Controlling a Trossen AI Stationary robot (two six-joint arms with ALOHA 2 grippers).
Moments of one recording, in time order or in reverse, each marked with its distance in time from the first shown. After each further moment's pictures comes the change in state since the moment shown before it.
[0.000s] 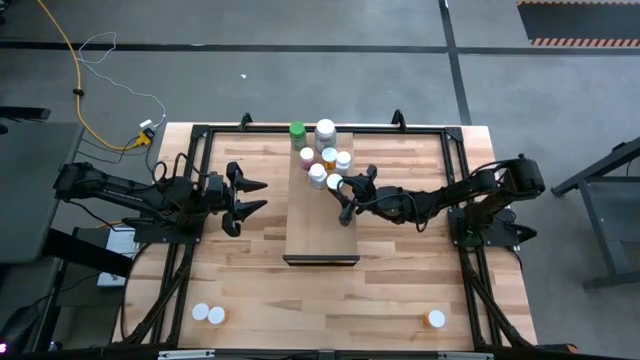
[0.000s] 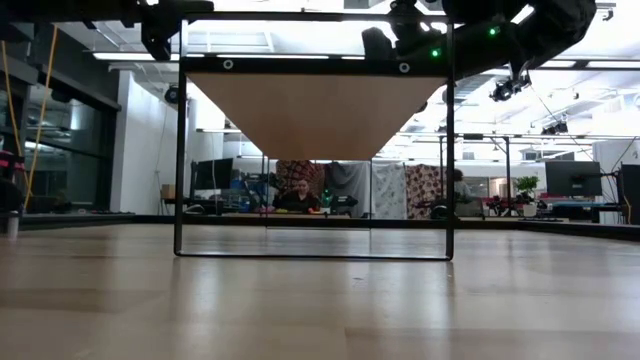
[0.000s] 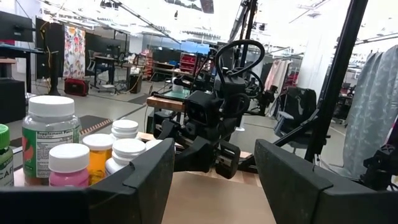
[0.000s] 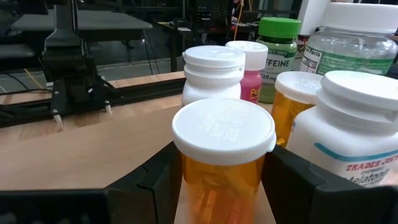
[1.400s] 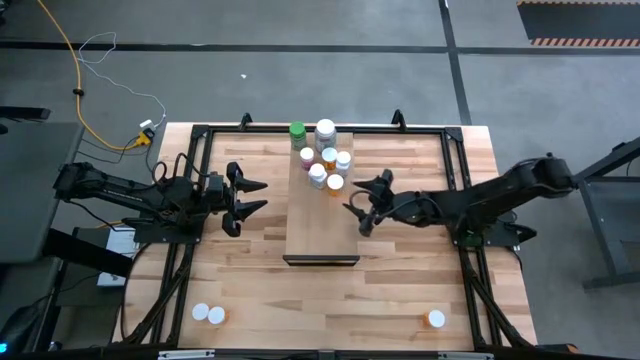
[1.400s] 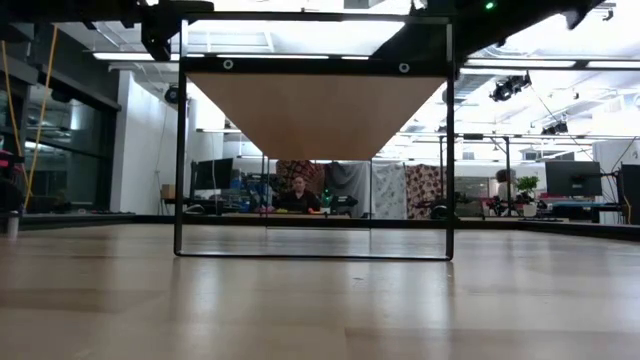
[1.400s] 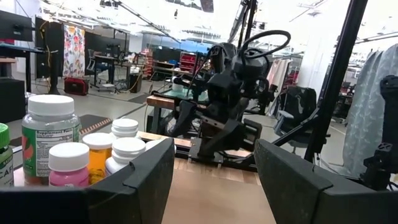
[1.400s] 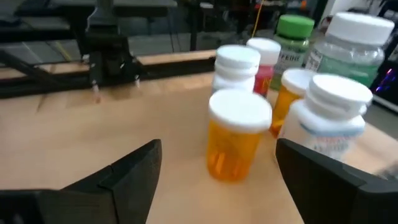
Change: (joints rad) left arm 0.000 0.000 0.000 -0.004 0.000 0.000; right arm 0.105 -0.283 -0.001 -0.426 0.005 0.057
